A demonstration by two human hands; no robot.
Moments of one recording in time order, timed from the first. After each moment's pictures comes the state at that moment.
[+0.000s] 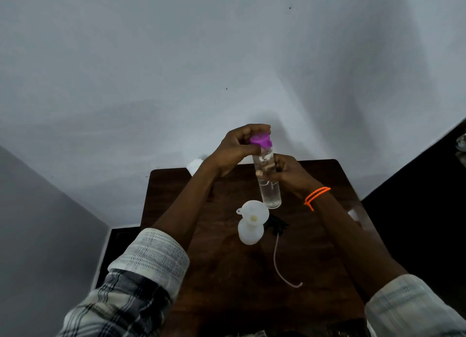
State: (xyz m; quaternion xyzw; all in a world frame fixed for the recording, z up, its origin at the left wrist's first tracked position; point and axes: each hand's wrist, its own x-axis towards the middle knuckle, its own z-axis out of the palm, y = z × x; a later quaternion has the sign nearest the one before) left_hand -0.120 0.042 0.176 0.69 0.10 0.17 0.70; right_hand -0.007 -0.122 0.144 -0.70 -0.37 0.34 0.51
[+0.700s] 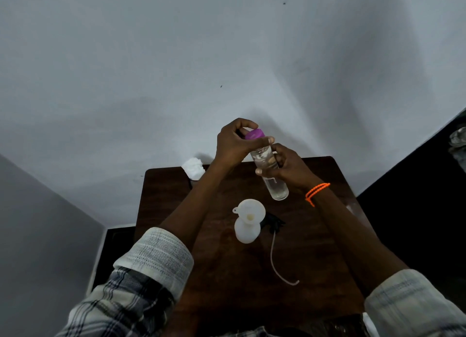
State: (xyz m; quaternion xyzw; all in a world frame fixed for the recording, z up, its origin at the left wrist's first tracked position) left_hand -0.100 0.027 0.176 0.72 0.25 0.31 0.57; right_hand 0.005 -0.128 0.152 -0.75 -0.39 0.27 0.46
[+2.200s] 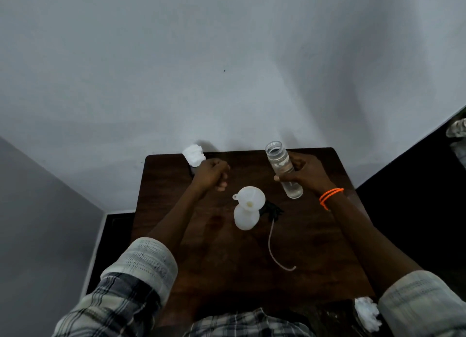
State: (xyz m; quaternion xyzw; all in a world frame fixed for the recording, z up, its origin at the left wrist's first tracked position) left_hand -0.172 0.047 0.063 0.65 0.39 0.10 0.65; right_hand 0.025 -0.176 0.106 -0.78 -0.36 0.23 0.46
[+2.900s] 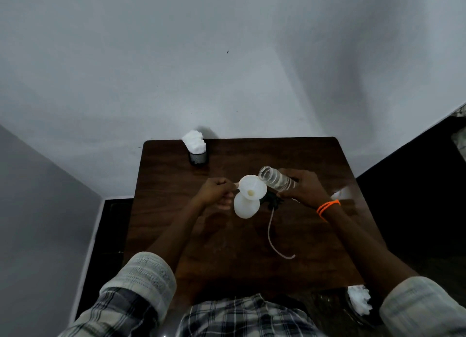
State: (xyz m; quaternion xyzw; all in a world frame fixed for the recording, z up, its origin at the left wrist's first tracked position) left_hand -0.206 0.009 0.006 0.58 0.38 -0.03 0.72; right_hand 0.011 -0.207 0.042 -0.82 -0.41 0.21 0.33
